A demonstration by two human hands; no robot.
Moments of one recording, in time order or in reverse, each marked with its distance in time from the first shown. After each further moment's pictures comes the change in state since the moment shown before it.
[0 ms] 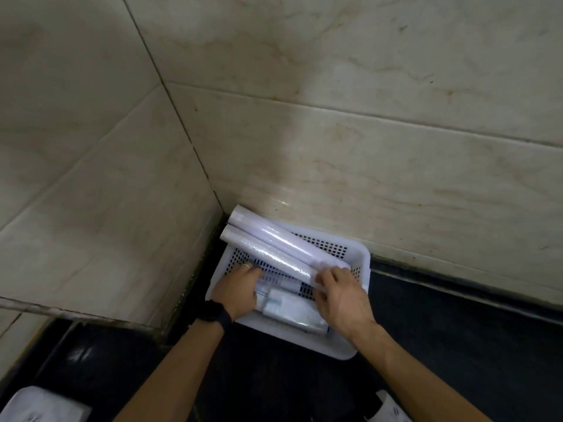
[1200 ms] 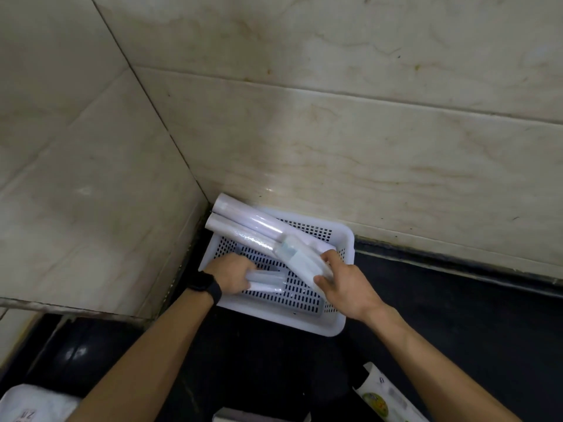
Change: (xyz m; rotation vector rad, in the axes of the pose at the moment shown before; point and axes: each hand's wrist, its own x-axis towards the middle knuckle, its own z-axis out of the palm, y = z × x) left_hand 0.014 0.016 -0.029 0.149 -0.360 0.012; right_hand -0.020 0.013 -0.036 0.299 -0.190 0.170
